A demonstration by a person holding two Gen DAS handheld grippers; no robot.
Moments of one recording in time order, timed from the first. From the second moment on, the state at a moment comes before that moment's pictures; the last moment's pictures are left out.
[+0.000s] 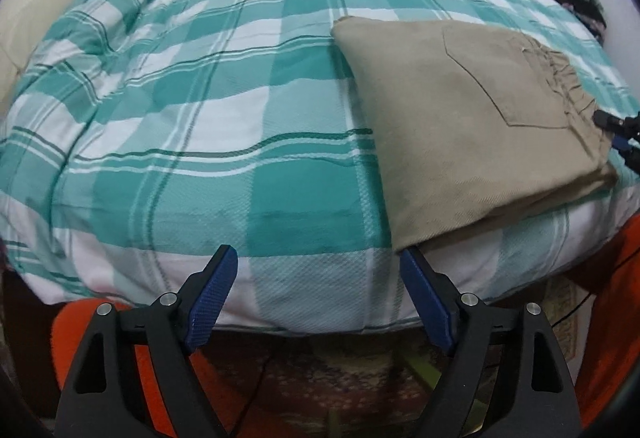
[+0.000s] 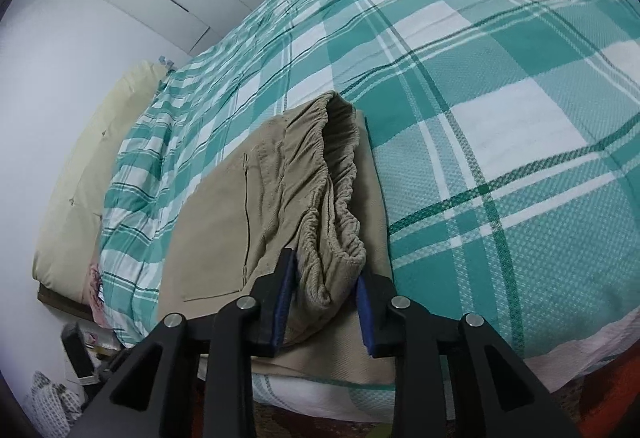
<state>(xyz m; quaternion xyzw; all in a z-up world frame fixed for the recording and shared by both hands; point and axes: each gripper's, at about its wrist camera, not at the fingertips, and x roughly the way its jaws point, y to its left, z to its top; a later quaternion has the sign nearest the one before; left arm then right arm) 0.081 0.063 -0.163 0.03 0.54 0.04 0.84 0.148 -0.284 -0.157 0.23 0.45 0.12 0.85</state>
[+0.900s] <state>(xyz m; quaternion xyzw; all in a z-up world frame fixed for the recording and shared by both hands) 0.205 0.078 -0.214 -0.23 0.61 -0.14 0.74 0.229 -0.294 -0.189 0.25 0.57 0.21 0.75</state>
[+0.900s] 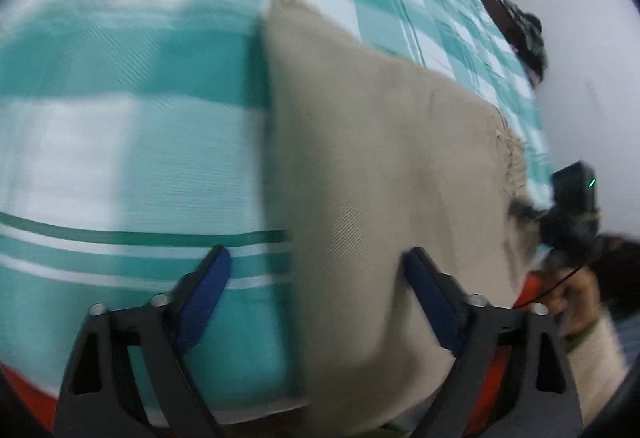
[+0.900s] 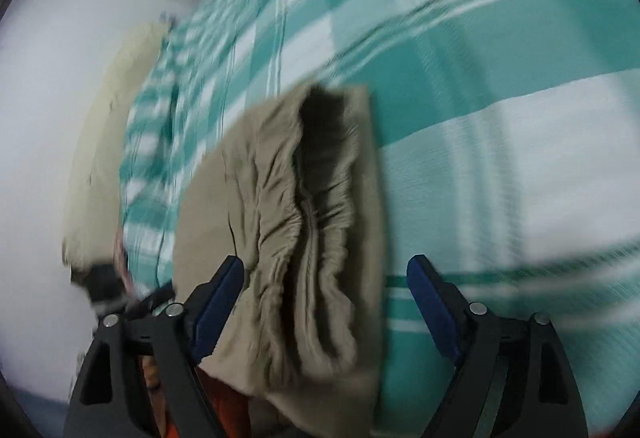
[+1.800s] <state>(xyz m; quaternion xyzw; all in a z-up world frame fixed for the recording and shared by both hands) 0.218 0.047 -0.068 0.06 0.39 0.09 0.92 0.280 -0.227 -0.013 -0.06 0.37 0.13 0.92</state>
